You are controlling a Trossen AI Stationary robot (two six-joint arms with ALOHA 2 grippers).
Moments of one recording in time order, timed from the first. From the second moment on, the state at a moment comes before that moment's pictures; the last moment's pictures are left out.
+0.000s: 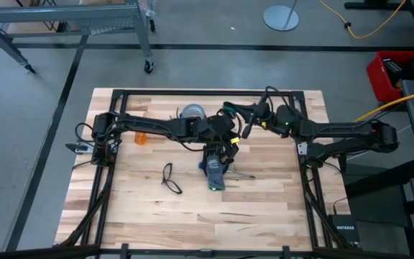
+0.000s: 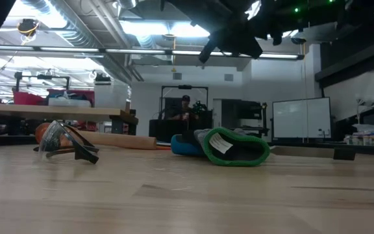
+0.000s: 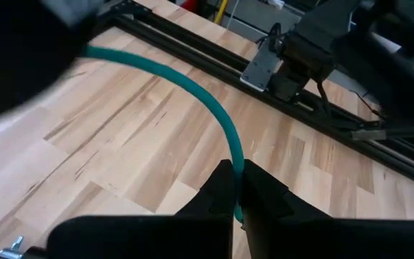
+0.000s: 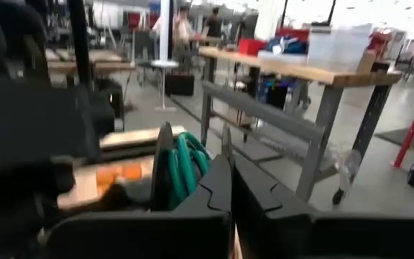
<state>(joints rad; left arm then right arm) 0.03 1.94 1.61 -0.17 -0.21 -0.42 -0.20 1.07 0.61 0.48 0.26 -0.08</state>
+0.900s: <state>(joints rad) 0.05 1.85 1.61 -0.29 -0.30 -0.38 -0.20 0.99 0.61 0.03 0.14 -0.03</state>
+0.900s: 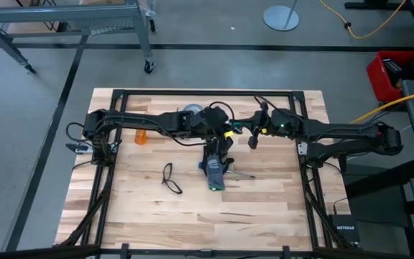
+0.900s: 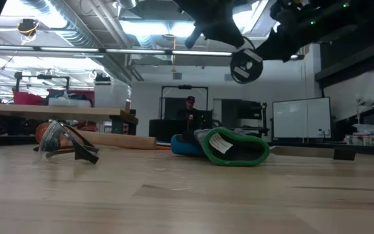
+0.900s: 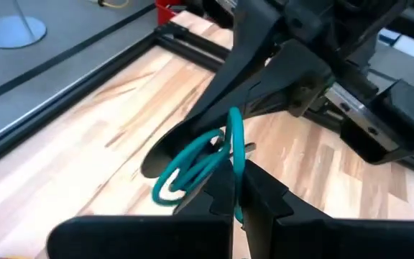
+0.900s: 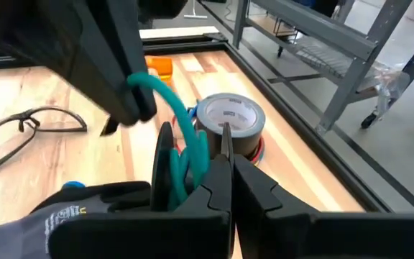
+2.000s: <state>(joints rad) 0.00 1.82 1.61 -0.15 -0.45 -0.18 -0.20 0.69 0.61 0.13 -0.10 0.02</state>
